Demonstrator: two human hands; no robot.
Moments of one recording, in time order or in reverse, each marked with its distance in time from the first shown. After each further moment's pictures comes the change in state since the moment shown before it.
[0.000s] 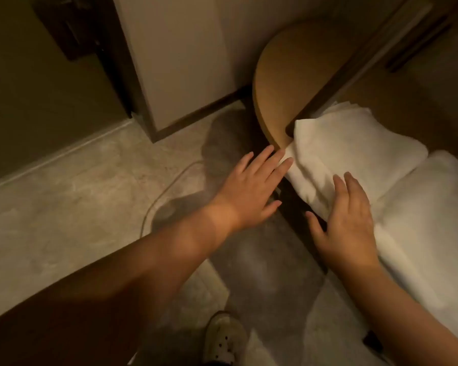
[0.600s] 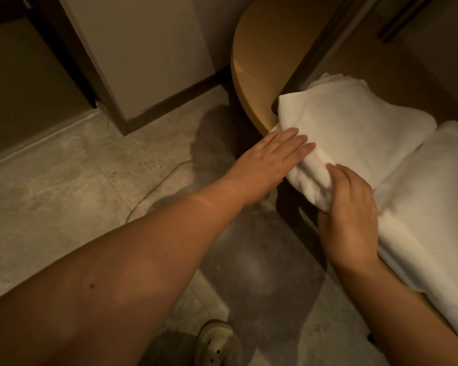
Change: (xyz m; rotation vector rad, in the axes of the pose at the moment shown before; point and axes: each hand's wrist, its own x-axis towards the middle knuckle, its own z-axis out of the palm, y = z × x) left_hand 0.062 0.007 0.059 0.048 0.023 0.222; right_hand 0.008 0.028 0.043 0.058 0.201 -0.092
